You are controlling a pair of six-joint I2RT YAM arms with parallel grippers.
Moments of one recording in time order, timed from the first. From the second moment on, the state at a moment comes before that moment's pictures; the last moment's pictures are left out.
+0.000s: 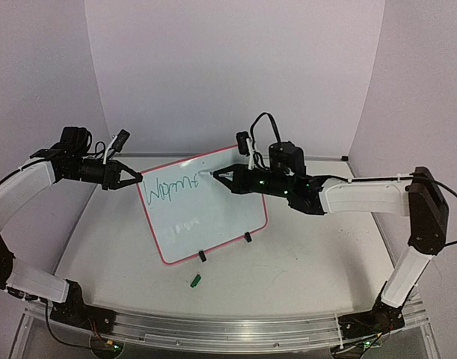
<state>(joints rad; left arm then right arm) -0.13 1.27 1.08 -0.60 0.97 0.24 0.84 1.74 1.19 0.36 -0.26 0.52</state>
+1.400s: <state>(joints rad) -0.13 1.27 1.08 -0.60 0.96 0.23 0.83 1.79 1.13 0.42 -0.29 0.56</state>
